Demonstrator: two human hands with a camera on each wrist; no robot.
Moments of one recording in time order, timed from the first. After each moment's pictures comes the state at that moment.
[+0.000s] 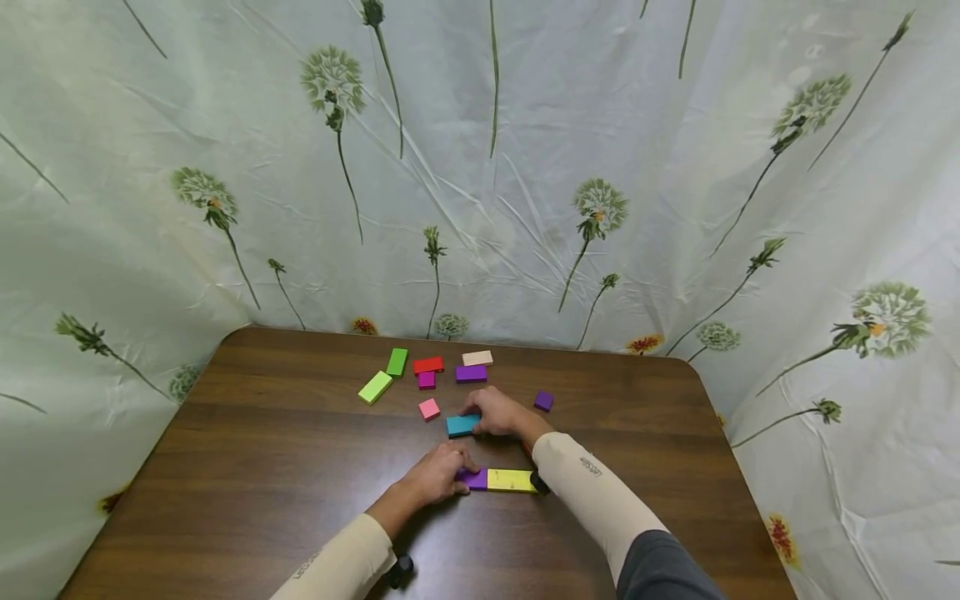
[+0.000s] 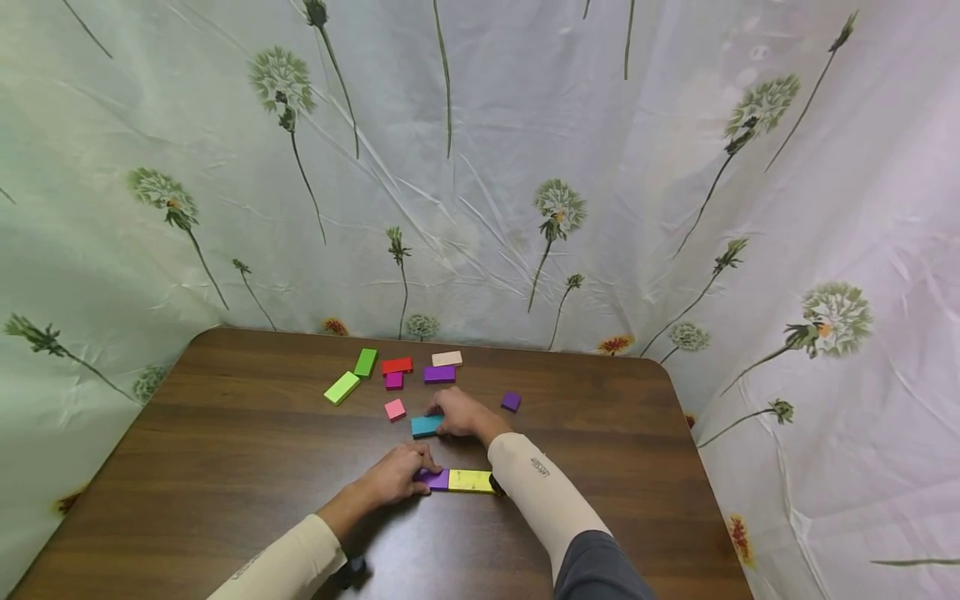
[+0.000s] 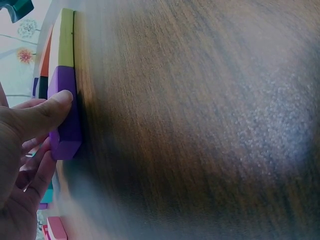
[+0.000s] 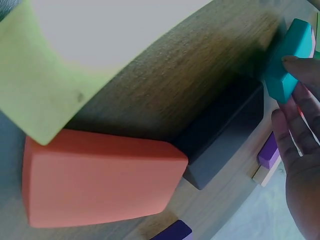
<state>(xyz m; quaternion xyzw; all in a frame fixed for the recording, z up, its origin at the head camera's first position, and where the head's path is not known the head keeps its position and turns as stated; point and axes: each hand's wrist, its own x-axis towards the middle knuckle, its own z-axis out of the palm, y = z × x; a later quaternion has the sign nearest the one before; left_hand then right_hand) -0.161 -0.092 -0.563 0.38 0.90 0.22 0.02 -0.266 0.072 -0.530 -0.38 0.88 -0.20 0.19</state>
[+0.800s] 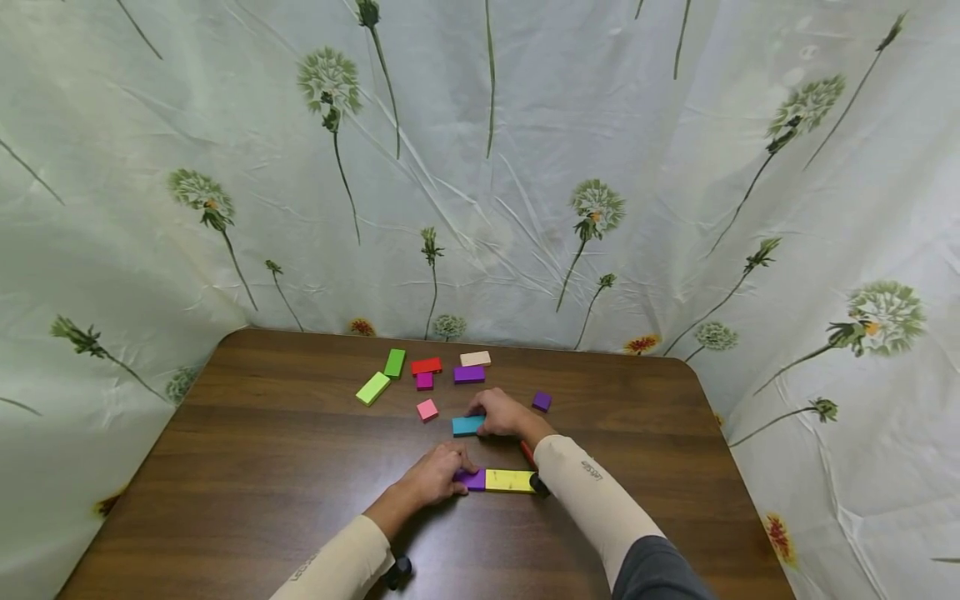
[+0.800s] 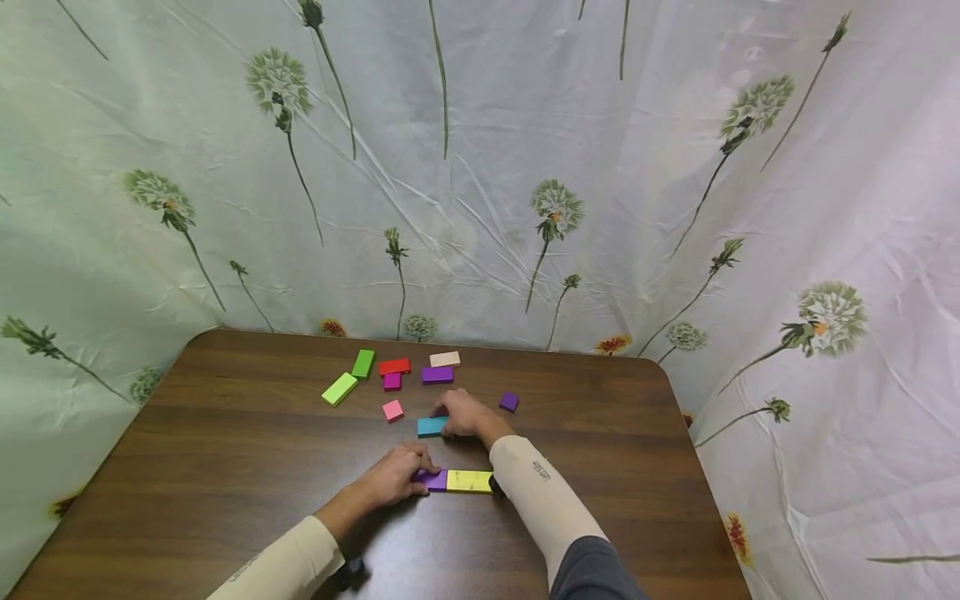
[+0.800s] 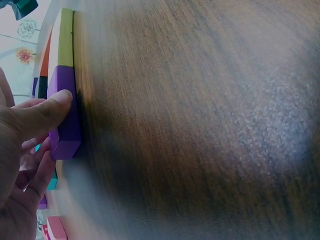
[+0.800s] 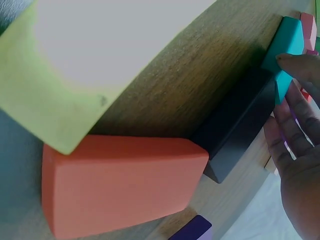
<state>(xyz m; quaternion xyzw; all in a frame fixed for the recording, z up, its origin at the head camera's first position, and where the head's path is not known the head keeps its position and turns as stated) -0.162 -0.092 -0.561 0.39 0.90 0.21 0.02 -0.267 0.082 -0.538 -0.35 0.89 -0.23 0.20</state>
